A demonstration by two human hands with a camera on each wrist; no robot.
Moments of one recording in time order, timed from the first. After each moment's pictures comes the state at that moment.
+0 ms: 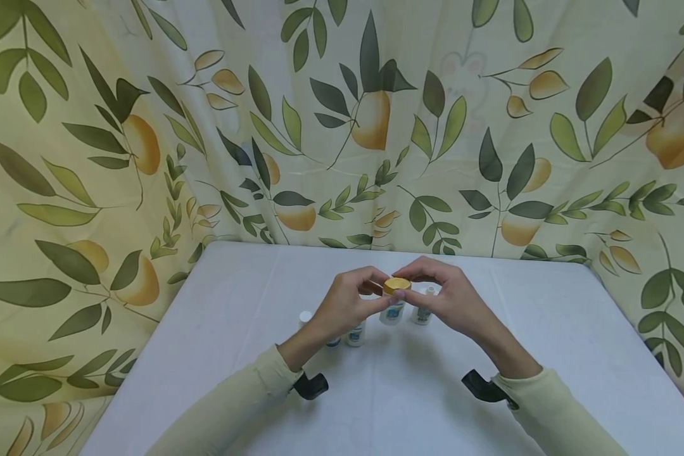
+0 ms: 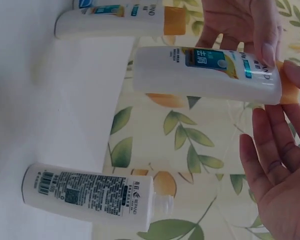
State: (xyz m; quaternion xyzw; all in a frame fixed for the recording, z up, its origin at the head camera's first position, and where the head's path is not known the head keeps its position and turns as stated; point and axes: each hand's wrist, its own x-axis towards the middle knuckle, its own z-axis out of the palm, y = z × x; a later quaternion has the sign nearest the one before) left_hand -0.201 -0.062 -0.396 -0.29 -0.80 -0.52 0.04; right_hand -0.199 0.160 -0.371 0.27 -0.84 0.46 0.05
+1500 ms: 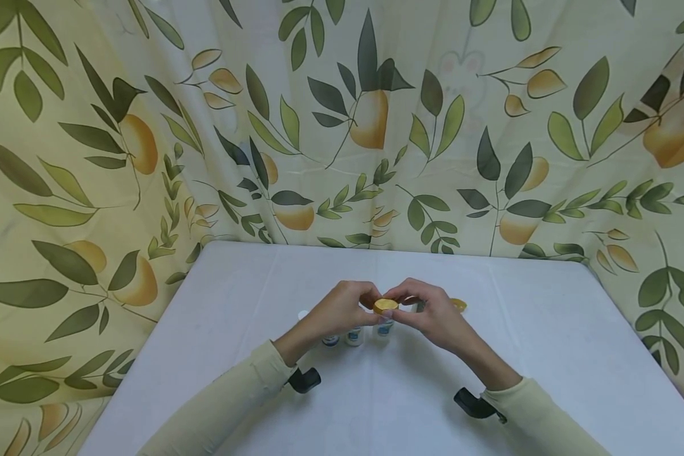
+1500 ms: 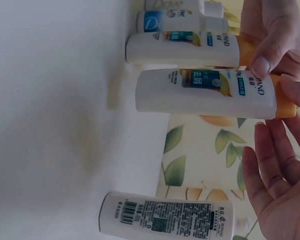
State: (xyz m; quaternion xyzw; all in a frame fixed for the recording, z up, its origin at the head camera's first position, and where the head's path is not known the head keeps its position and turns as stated) left_hand -0.212 -0.068 -0.408 -0.26 -0.88 -0.39 -0.10; right_hand -0.194 0.150 -0.415 0.25 -0.84 0.48 0.00
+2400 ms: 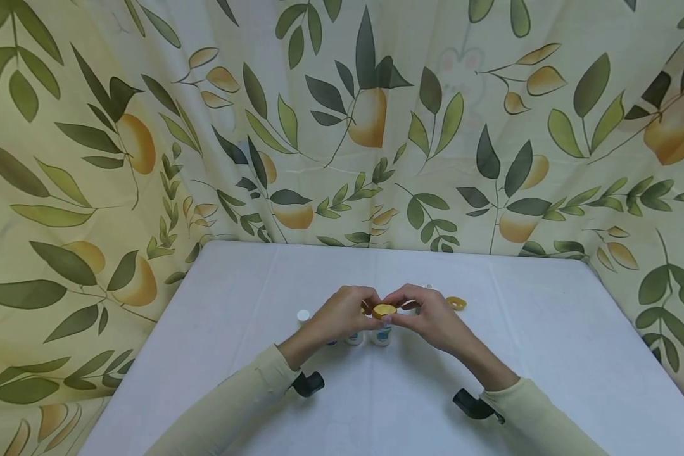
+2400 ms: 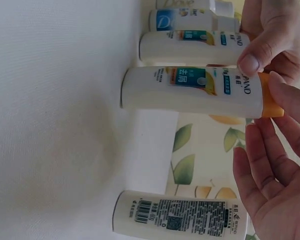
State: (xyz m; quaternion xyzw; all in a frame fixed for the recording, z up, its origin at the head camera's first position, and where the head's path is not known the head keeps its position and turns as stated) left_hand -0.210 -0.063 -0.419 -0.26 -0.88 -0.38 -0.10; right_hand -0.198 0.152 -0.427 0.23 -0.87 0.44 -0.03
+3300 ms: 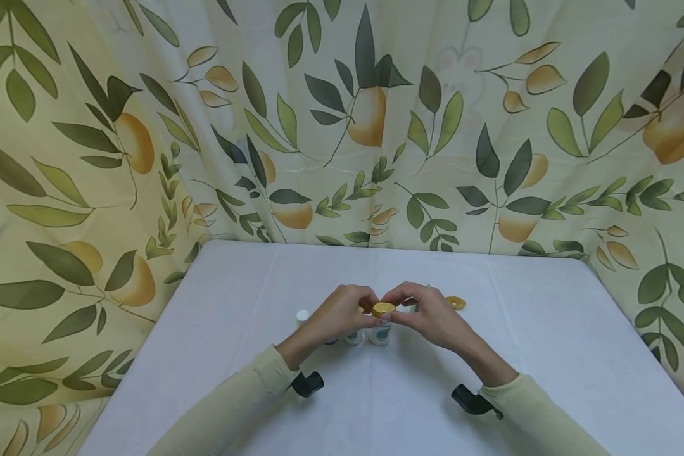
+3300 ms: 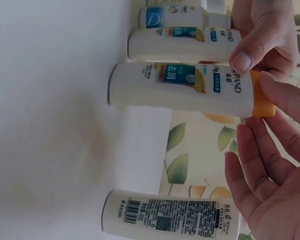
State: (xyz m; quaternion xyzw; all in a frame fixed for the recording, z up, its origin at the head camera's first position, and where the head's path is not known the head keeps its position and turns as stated) left_hand -0.211 -0.066 -0.422 -0.25 -0.88 -0.38 -0.09; right_hand -0.200 0.150 -0.420 0.22 -0.87 0.43 -0.06
